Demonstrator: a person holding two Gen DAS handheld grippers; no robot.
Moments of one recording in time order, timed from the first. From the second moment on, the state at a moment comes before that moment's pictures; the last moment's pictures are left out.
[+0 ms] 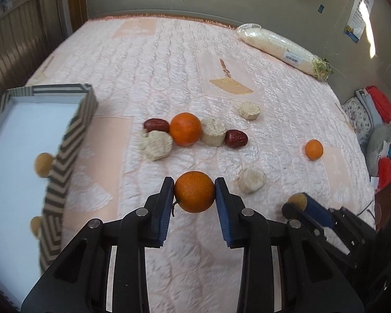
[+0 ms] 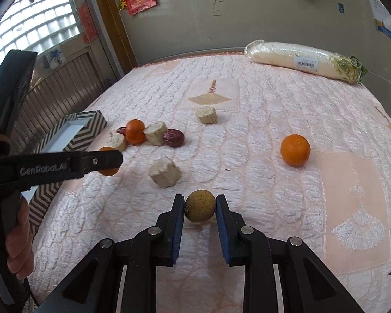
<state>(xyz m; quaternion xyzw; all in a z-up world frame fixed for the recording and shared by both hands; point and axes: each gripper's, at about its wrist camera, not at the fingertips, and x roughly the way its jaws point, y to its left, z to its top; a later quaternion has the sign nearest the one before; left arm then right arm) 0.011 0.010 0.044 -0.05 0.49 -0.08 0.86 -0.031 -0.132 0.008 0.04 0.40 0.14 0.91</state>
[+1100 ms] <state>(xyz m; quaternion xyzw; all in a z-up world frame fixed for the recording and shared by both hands) -0.055 0.147 0.073 -0.03 0.42 0.06 0.91 -0.052 0.010 0.046 -0.02 0.37 0.24 0.90</state>
